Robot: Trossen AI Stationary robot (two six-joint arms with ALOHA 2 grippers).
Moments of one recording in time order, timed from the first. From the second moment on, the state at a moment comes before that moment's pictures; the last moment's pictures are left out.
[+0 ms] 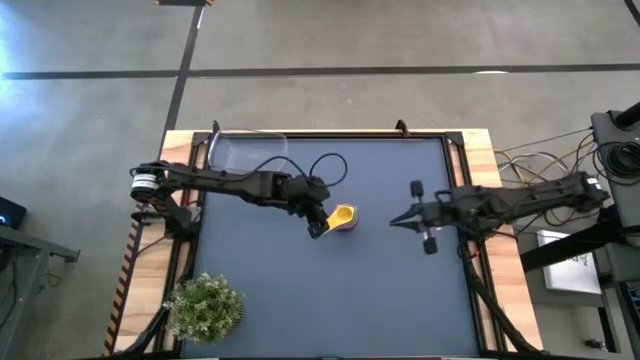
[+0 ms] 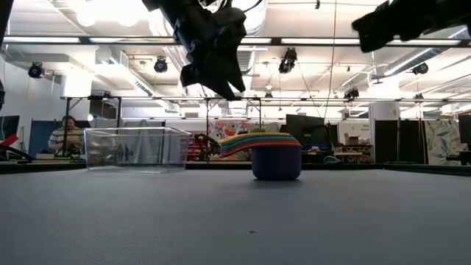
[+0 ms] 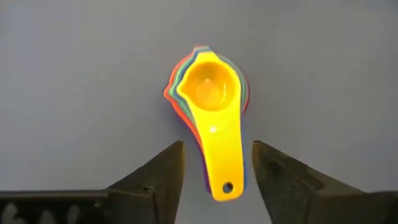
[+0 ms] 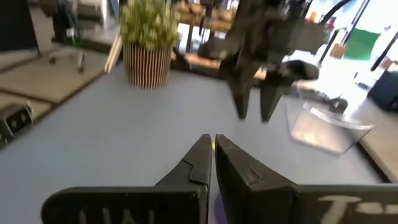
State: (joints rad) left arm 0.02 1.71 1.33 -0.55 -0.09 -0.42; right arm 0.14 0.67 0.42 0.04 -0.02 -0.18
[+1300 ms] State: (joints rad) left arm -0.01 2.09 1.57 -0.78 -0.10 -0.44; right arm 0.14 0.61 0.40 0.02 0.00 -0.19
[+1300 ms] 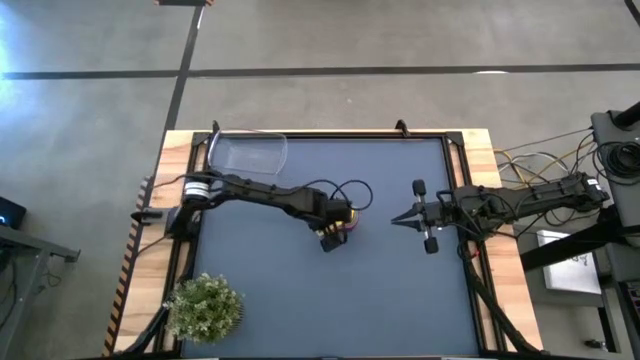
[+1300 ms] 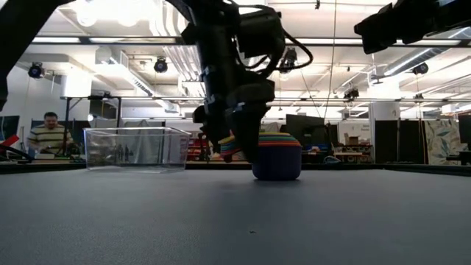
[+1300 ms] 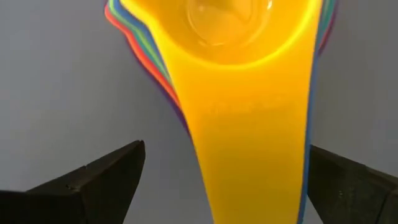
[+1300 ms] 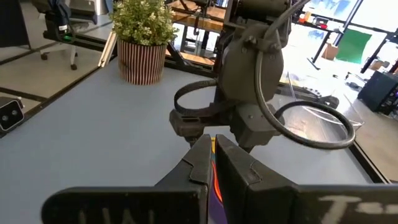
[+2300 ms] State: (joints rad) left arm 0.00 2.14 1.64 -0.83 -0.10 -0.46; right arm 0.14 0.61 0.40 0.02 0.00 -0.19
